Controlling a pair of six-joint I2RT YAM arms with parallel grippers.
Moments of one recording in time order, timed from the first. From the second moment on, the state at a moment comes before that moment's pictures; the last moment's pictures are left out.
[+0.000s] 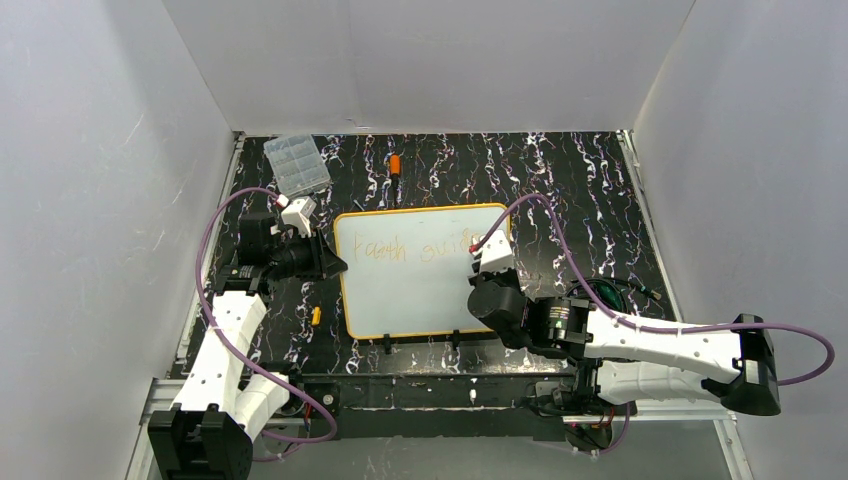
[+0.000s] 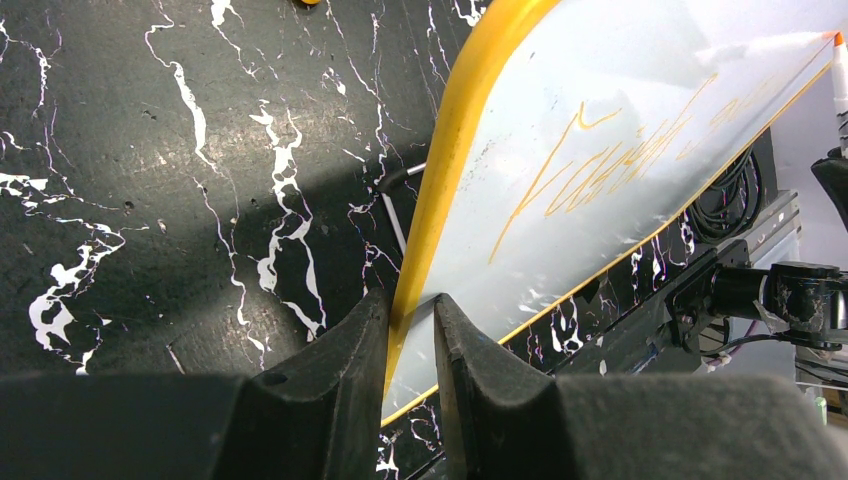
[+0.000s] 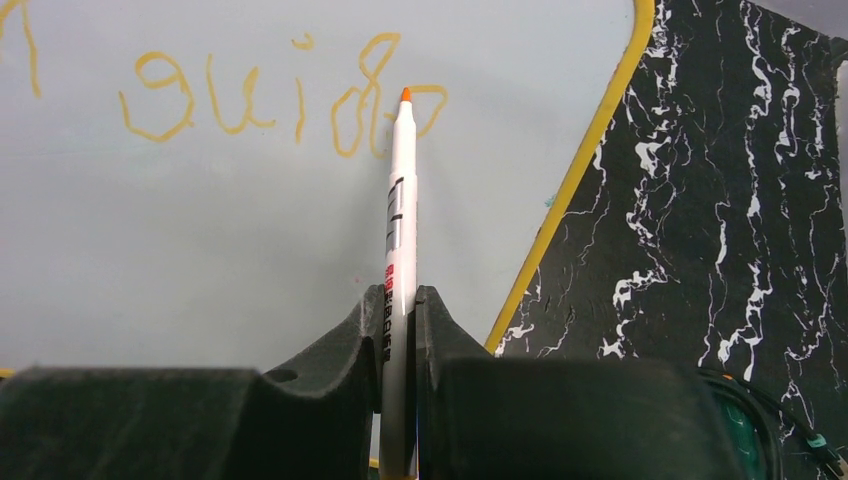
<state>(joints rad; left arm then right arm) -0.03 0.93 0.75 -0.58 0.61 -0.18 1.33 1.01 0.80 -0.44 0.98 0.37</state>
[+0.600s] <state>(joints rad) -0.03 0.93 0.75 -0.58 0.61 -0.18 1.33 1.00 0.80 -0.53 0.91 0.50</state>
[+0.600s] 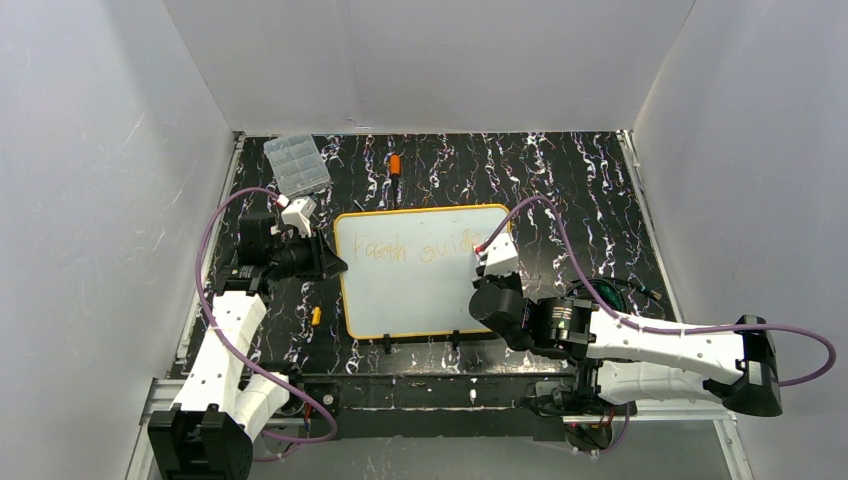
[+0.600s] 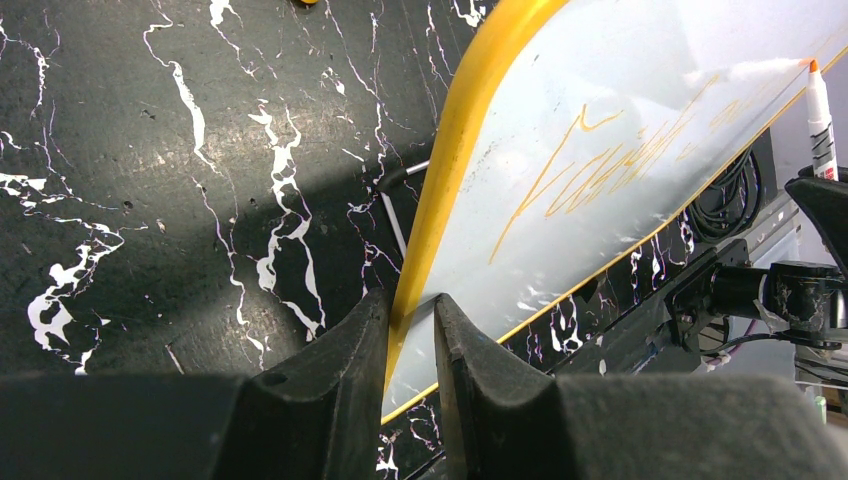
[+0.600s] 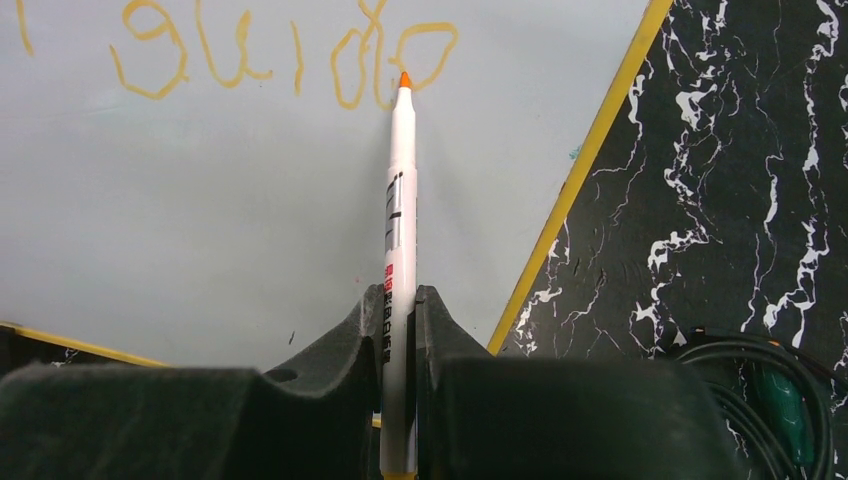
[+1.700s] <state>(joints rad) -0.03 0.93 0.75 -0.58 0.61 -0.18 1.33 1.00 0.80 -0.66 0.91 0.58</state>
